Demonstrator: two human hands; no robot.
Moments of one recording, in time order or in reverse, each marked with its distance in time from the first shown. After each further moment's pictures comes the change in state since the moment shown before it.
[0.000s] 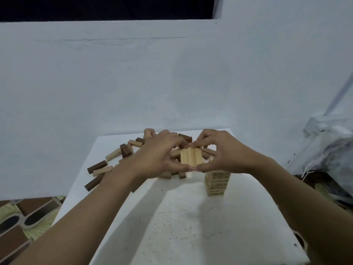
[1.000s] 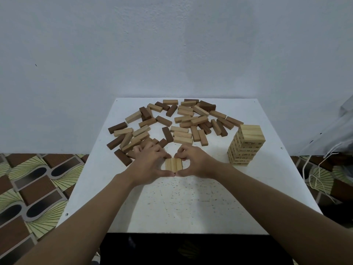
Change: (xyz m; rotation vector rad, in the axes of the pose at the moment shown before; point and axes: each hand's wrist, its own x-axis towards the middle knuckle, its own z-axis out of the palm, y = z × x) left_hand -0.116 -0.107 0.110 0.041 -0.180 -0.360; right_hand 0.040 0.033 0.202 0.101 -0.271 -0.004
